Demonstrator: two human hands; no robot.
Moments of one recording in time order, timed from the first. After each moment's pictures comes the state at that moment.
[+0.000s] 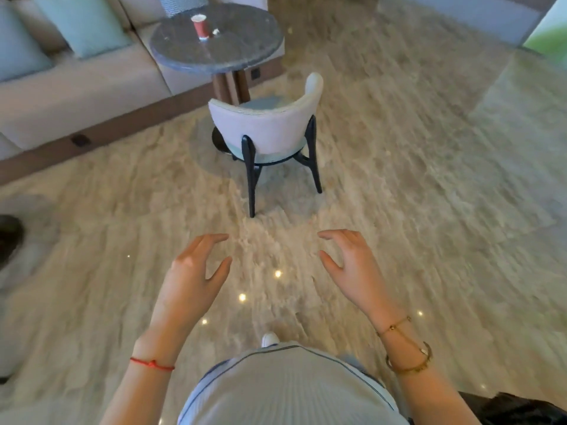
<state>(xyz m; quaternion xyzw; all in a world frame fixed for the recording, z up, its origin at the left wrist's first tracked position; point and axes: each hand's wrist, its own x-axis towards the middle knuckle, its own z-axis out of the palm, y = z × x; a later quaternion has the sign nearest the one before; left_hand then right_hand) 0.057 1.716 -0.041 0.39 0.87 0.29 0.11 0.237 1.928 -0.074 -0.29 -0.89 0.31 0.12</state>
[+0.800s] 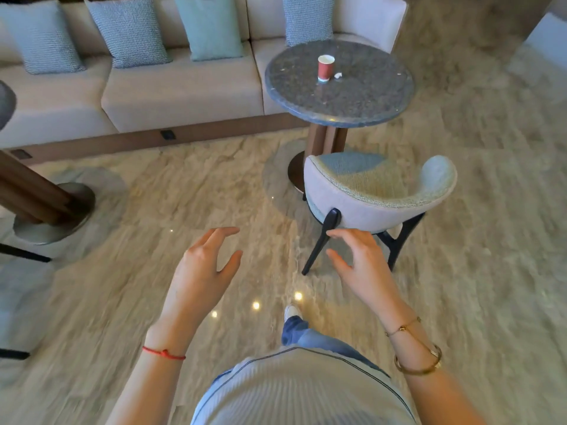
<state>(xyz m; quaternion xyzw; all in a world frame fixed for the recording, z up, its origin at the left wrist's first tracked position) -0.280 1.788 -0.035 0.22 0.92 0.31 0.04 -0.182 2.047 -0.067 -0.13 -0.93 0.32 0.09</state>
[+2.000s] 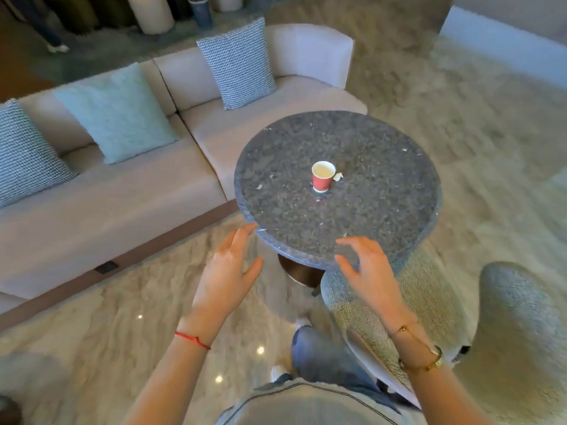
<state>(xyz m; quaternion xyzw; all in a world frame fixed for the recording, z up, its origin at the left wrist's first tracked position) -0.979 2.069 -0.048 0.42 0.85 0.30 0.10 -0.795 2.260 -0.082 -0.33 -0.88 0.30 0.13</state>
